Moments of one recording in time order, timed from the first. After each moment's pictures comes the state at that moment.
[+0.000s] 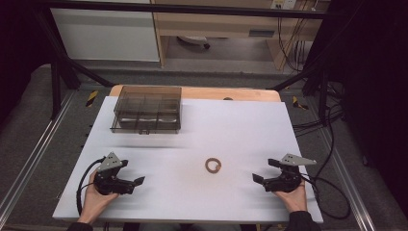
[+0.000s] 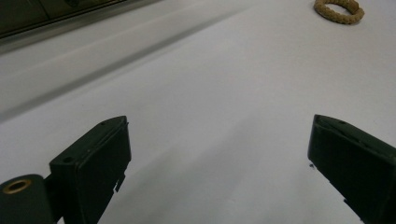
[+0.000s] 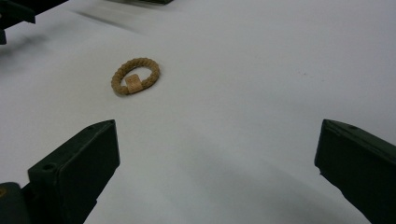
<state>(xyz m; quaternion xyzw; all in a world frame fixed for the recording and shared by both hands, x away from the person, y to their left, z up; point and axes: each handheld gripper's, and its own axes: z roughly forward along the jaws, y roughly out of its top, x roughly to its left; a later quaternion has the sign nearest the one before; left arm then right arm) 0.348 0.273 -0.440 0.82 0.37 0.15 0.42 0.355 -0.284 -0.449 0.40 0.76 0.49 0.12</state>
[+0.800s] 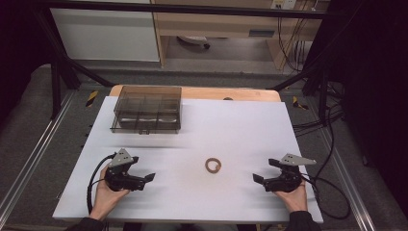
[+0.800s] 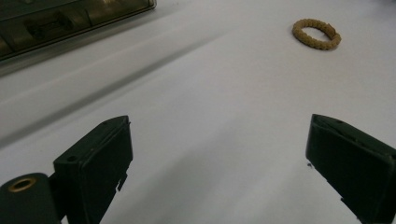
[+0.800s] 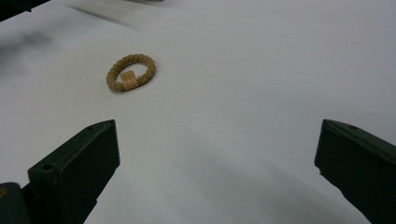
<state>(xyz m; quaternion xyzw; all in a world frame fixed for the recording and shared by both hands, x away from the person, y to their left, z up) 0.355 0.239 -0.427 0.81 0.36 0.14 0.43 0.355 -0.285 -0.449 0.40 0.77 0.48 0.13</state>
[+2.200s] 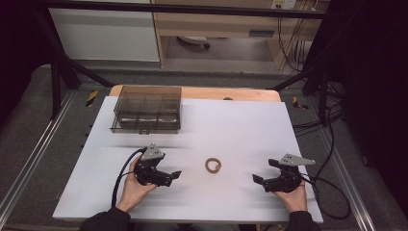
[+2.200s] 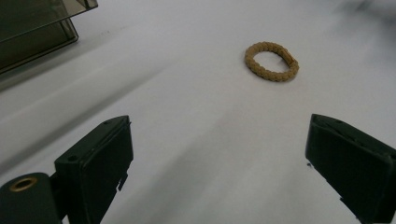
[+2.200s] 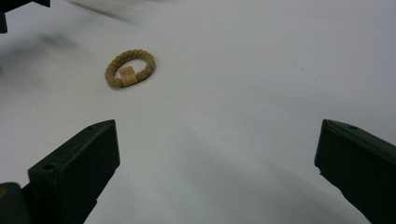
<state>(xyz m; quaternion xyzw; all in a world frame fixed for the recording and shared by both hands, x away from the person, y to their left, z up) 0.373 0.162 -0.421 0.83 0.33 0.11 0.43 0.355 -0.284 -0.450 0.40 0.77 0.48 0.12</state>
